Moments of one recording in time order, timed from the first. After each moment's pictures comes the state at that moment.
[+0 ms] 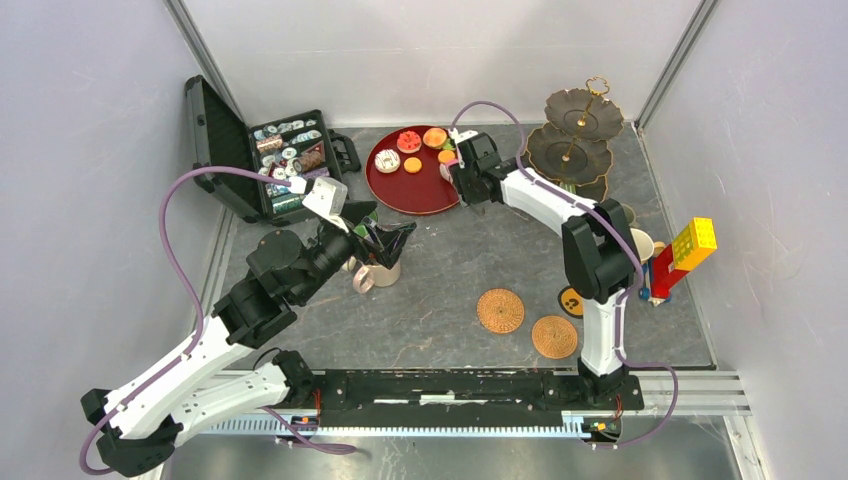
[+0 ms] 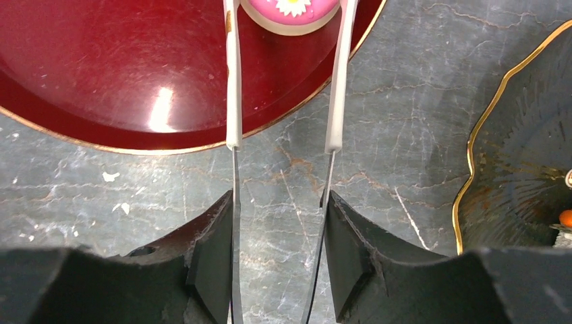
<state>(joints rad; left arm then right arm) -0.88 0.74 0.92 -0.13 -0.21 -0.23 0.52 2.04 1.61 -0.46 0.19 0.07</state>
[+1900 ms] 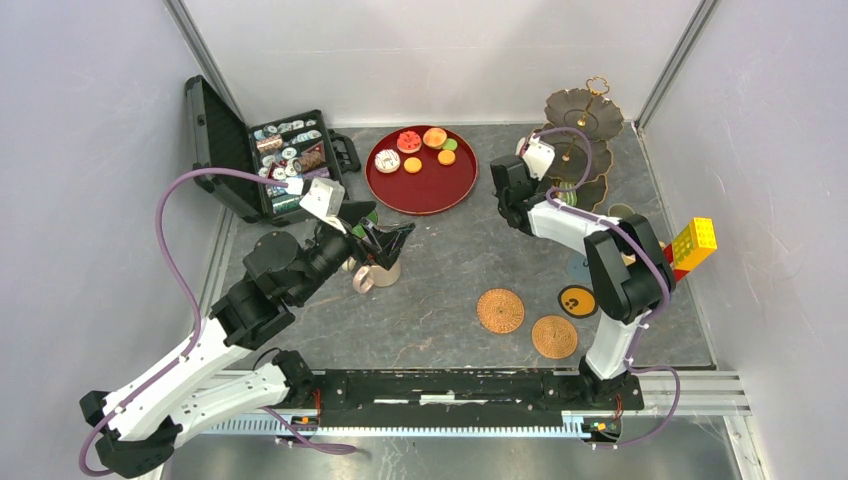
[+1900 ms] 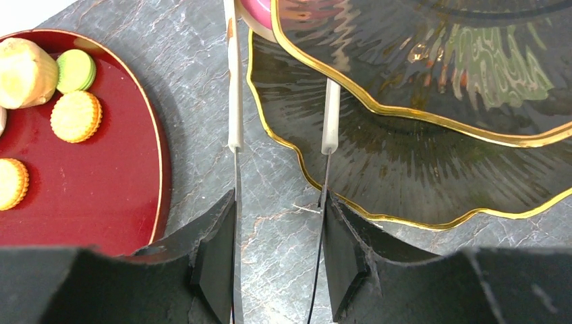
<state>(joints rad) -0.88 0.73 0.92 -0.12 -0.20 -0.23 0.44 1.82 1.14 0.05 0.66 0.65</state>
